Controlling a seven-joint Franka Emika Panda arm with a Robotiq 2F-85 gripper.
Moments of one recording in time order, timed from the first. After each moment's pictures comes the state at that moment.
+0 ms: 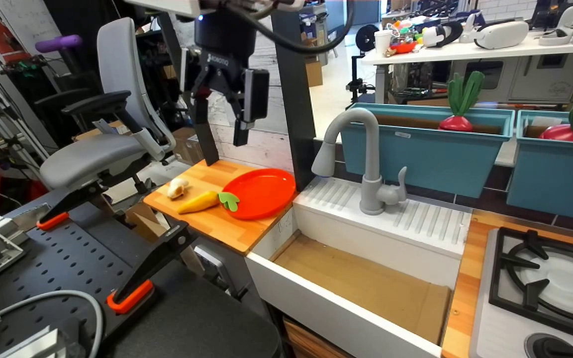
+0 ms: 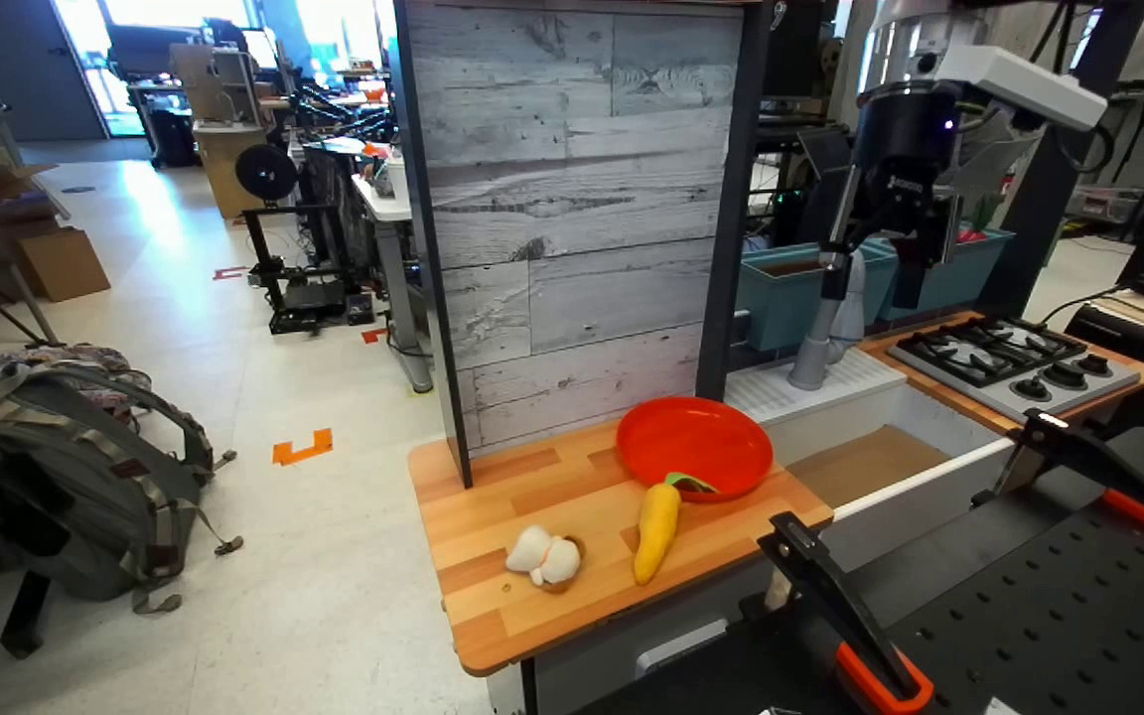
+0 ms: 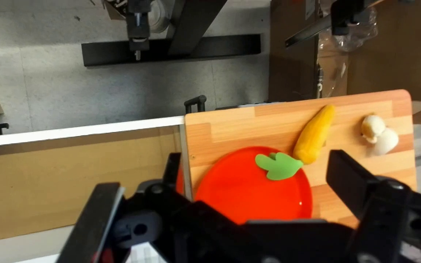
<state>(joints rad) -0.19 0.42 0.00 -2.10 0.20 2.19 -0.31</state>
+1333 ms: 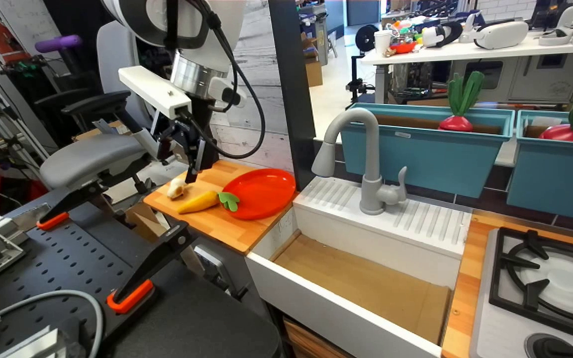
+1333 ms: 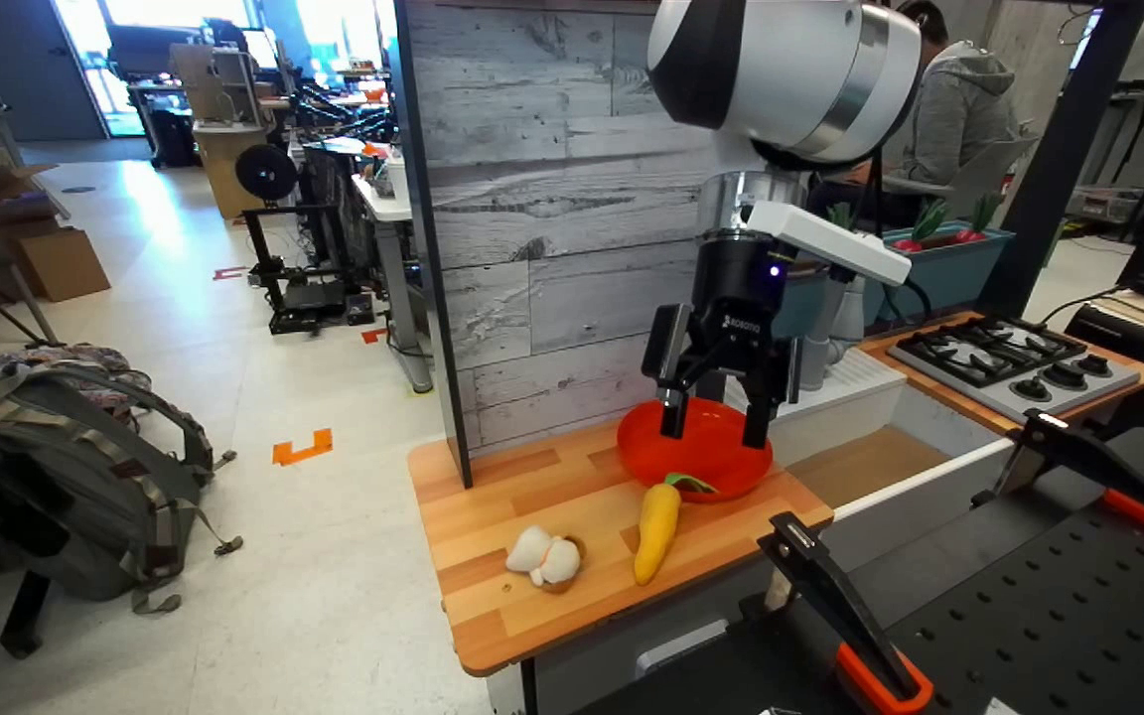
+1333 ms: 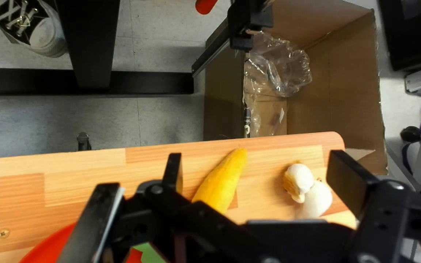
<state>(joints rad) -0.09 0.70 0.14 -1.97 0.34 2.20 -0.27</state>
